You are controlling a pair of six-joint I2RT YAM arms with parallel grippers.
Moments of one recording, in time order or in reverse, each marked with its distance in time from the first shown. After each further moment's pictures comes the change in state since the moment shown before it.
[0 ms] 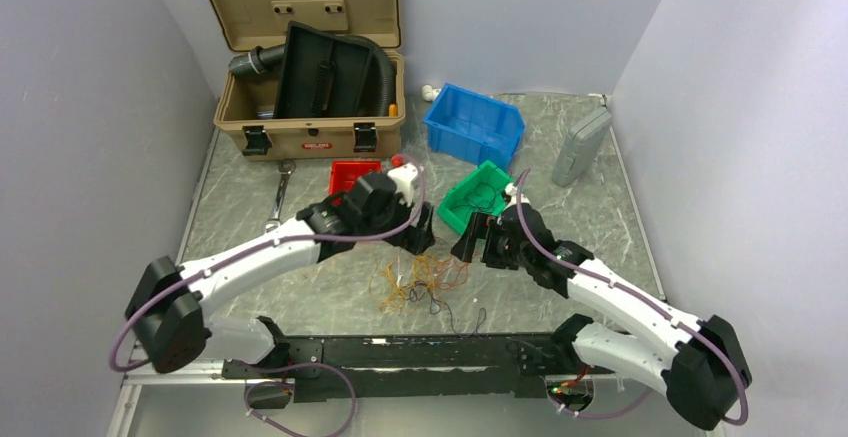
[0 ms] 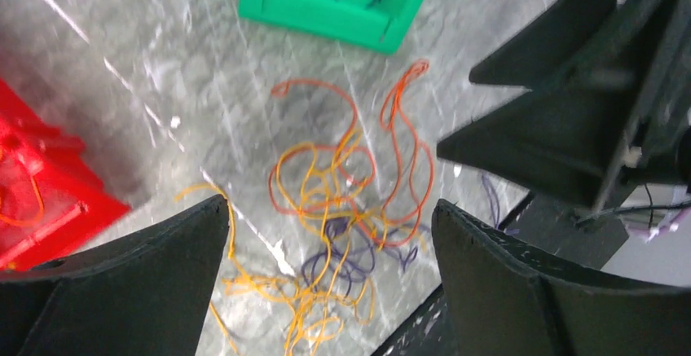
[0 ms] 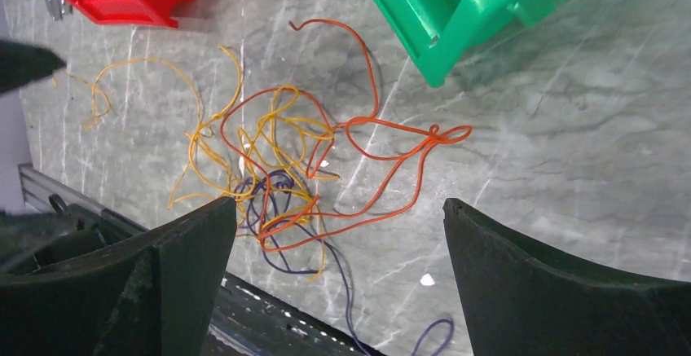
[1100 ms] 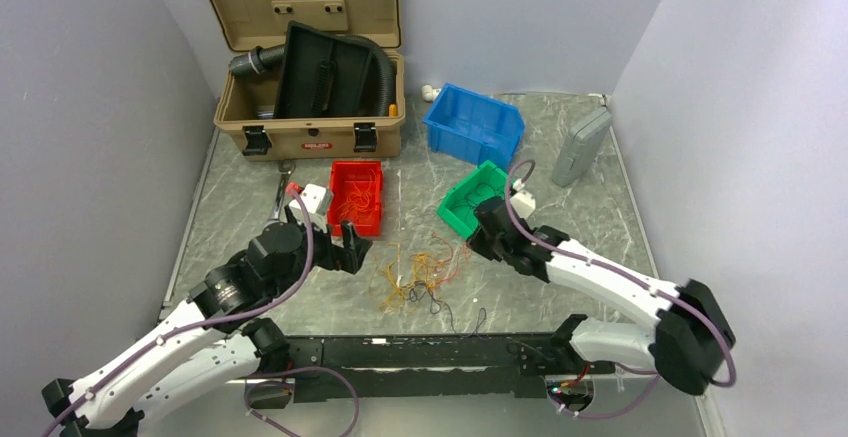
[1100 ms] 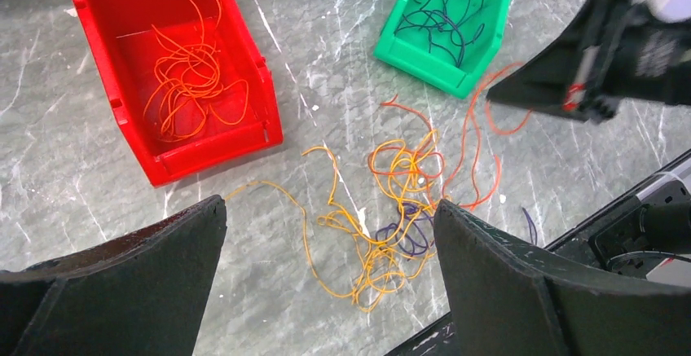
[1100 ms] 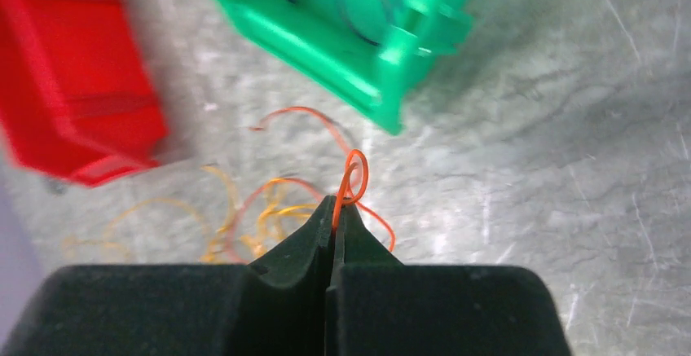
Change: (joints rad) left arm 0.001 -0.762 -0.333 -0.146 -0.332 -0.060; right arm 0.134 0.261 0.095 -0.035 0.364 0.443
